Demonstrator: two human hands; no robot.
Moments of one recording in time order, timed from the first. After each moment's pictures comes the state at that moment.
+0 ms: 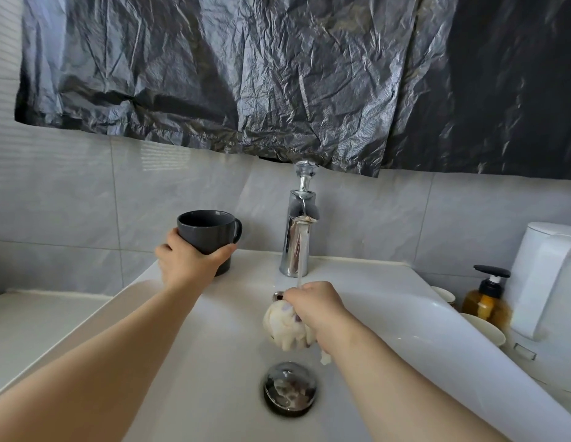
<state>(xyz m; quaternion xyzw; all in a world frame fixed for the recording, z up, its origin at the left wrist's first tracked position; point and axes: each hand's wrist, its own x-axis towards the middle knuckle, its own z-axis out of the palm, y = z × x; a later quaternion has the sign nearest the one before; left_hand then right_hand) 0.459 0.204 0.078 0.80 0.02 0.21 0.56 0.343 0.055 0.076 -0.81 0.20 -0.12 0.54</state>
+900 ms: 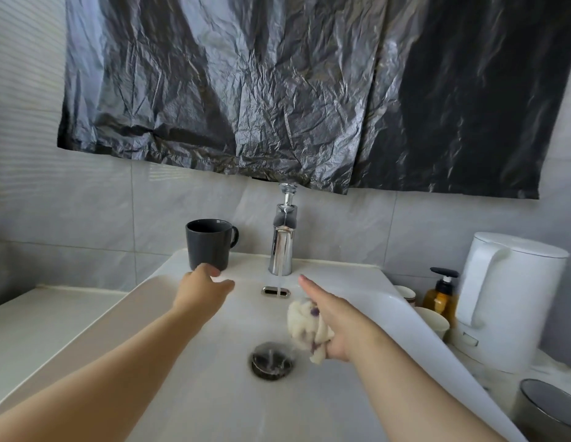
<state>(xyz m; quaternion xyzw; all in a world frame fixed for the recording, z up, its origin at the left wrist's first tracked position) 0.354 0.212 0.087 0.87 -0.04 0.09 0.49 0.258 0.035 0.095 -0.66 0.25 -0.01 0.71</state>
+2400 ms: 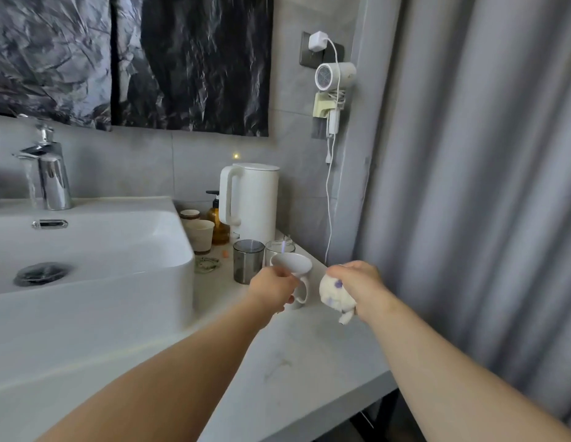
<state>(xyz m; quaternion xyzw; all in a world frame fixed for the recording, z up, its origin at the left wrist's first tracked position) -0.037 -0.065 0.036 0.73 -0.32 -0.26 0.54 -0.151 -0.167 0.053 -0.63 0.43 -0.29 0.58</state>
